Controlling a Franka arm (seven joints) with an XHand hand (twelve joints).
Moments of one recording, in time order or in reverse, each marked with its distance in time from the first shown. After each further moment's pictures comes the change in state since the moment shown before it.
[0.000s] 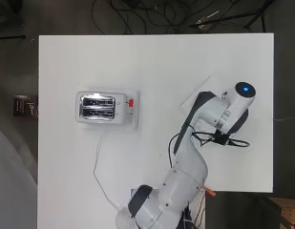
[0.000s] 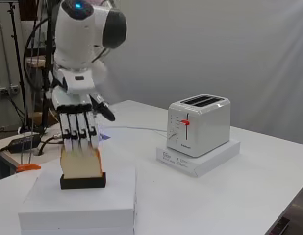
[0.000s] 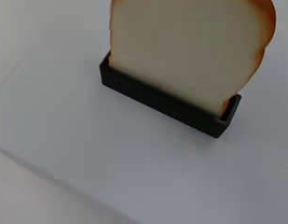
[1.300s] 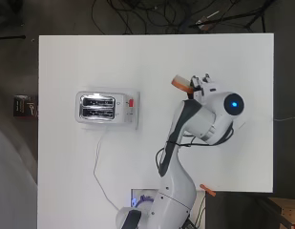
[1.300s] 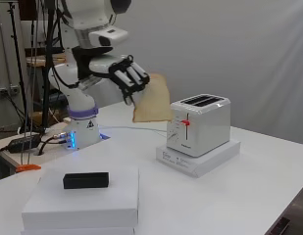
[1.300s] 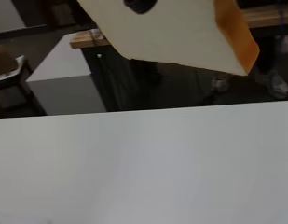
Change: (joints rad) arm -0.040 -0.202 0.136 -0.113 0.284 0.222 -0.428
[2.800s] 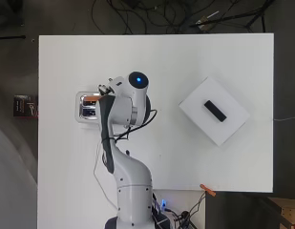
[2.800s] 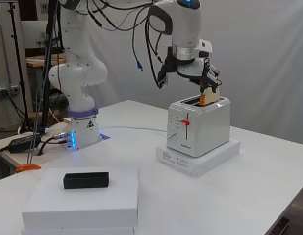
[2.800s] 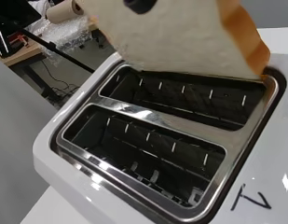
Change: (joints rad) arm 0.001 0.014 0.588 -0.091 0.175 -0.099 0.019
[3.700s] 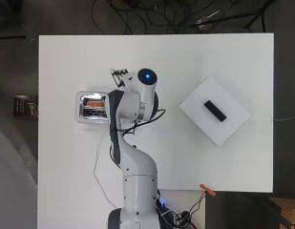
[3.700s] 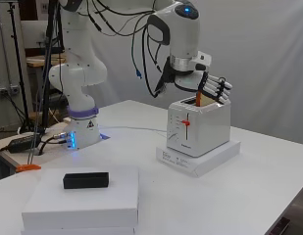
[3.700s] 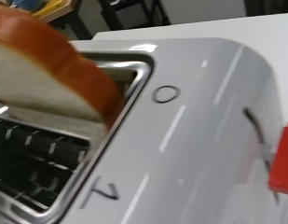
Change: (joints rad) arm 0.019 0.066 -0.060 0.007 -0.058 0.071 0.131
